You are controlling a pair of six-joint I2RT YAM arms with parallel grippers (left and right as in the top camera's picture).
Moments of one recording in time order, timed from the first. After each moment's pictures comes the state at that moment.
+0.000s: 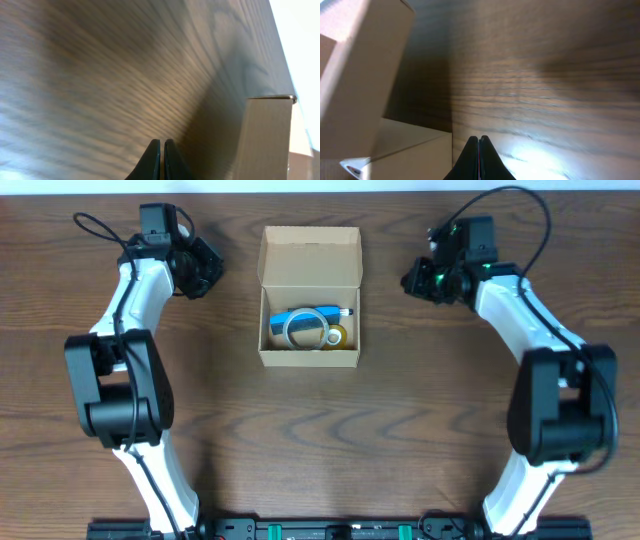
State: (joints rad) left arm 0.08 2.13 1.60 -0.52 0.44 -0.75; right arm 0.09 2.02 1.41 -0.39 -0.47 0.38
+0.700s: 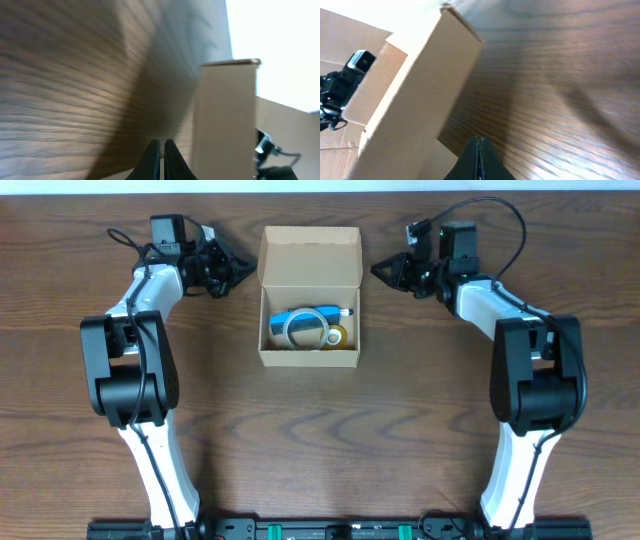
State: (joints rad) left arm 0.08 2.26 1.60 -0.31 0.86 -0.83; right arm 0.11 2.19 1.41 0.04 -0.77 0.51
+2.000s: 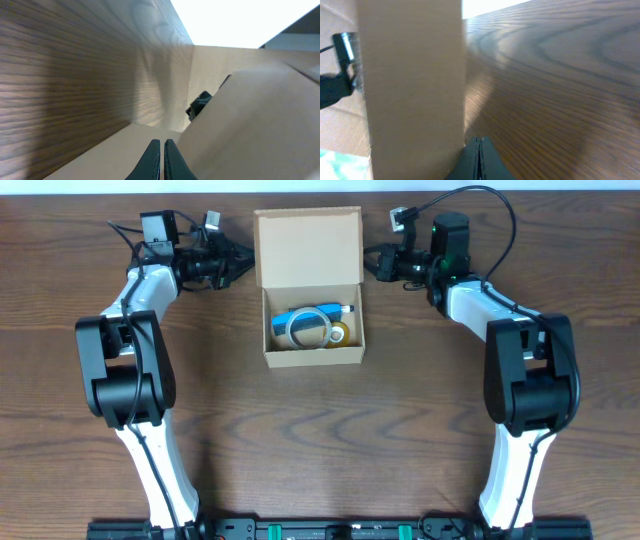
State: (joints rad) left arm 0.10 2.26 1.60 -0.21 1.19 -0.72; right arm 0.14 2.20 1.41 0.29 -0.94 0.47
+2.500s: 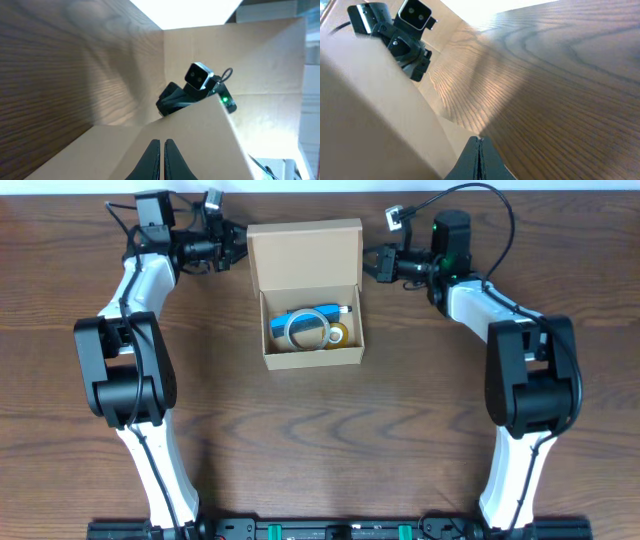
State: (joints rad) left arm 0.09 2.26 1.72 -0.18 1.36 -0.72; right arm 0.14 2.17 1.41 0.30 -1.04 0.46
